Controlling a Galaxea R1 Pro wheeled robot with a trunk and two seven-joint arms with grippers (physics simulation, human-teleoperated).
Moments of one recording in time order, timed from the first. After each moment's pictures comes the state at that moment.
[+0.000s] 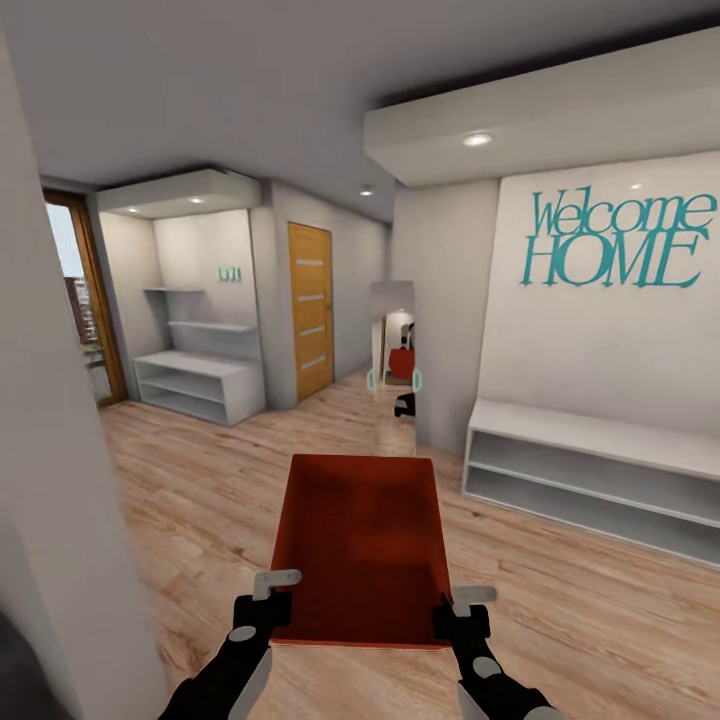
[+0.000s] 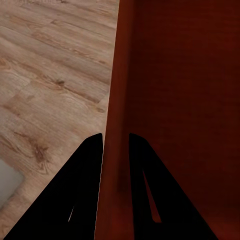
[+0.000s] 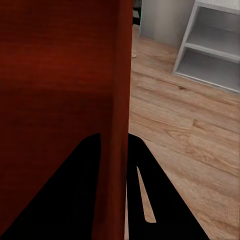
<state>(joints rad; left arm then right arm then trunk) -0.44 -0.10 -0.15 -0.58 0.11 0.04 0.26 -0.56 0.10 0.09 -0.15 0.04 -0.38 -0.19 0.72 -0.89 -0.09</state>
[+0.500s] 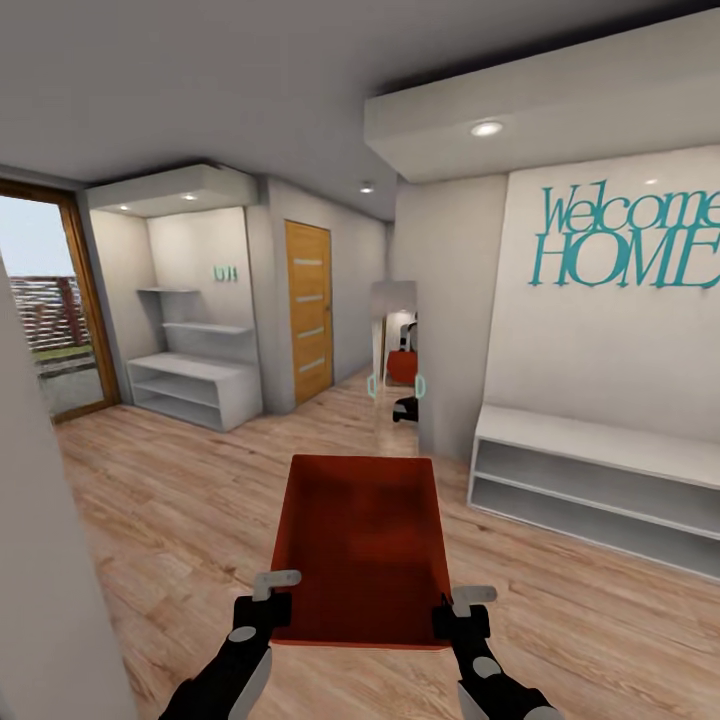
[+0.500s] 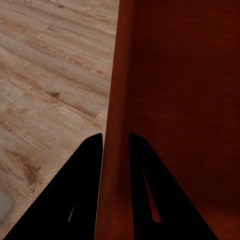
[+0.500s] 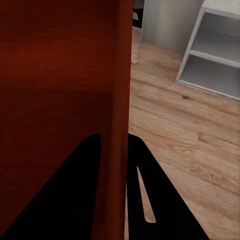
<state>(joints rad) -0.44 -0.10 -0.15 -0.57 0.11 0.04 0.26 -0.56 0.10 0.09 -0.15 0.04 -0.38 -0.19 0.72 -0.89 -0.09</state>
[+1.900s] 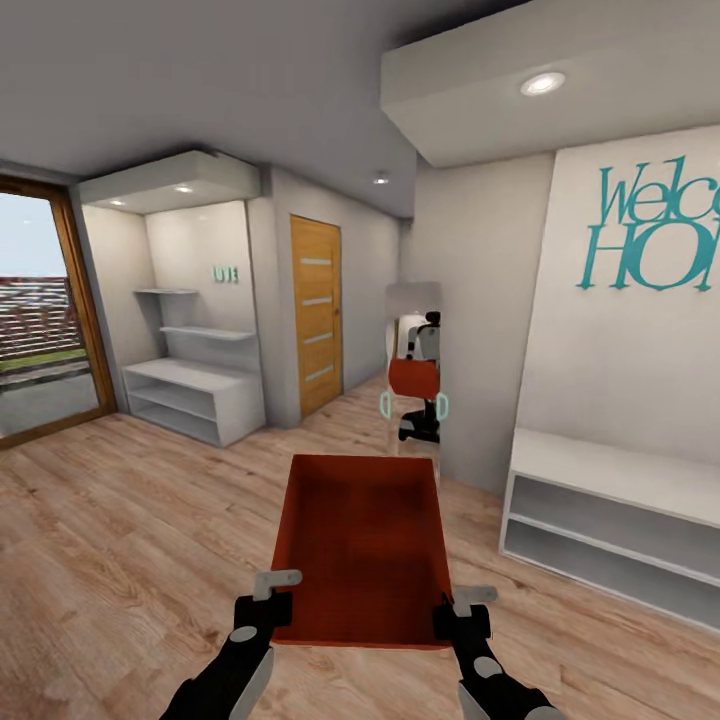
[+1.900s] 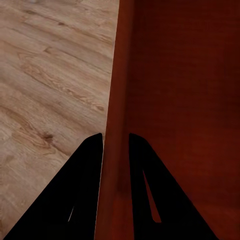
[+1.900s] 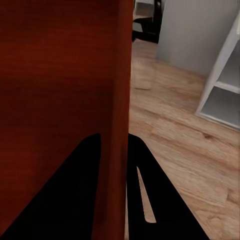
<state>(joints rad) -0.44 -0.11 -0.15 -0.57 0.11 0.04 0.26 -0.56 0.10 0.08 -0.15 0.04 -0.38 -0.18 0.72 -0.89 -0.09</state>
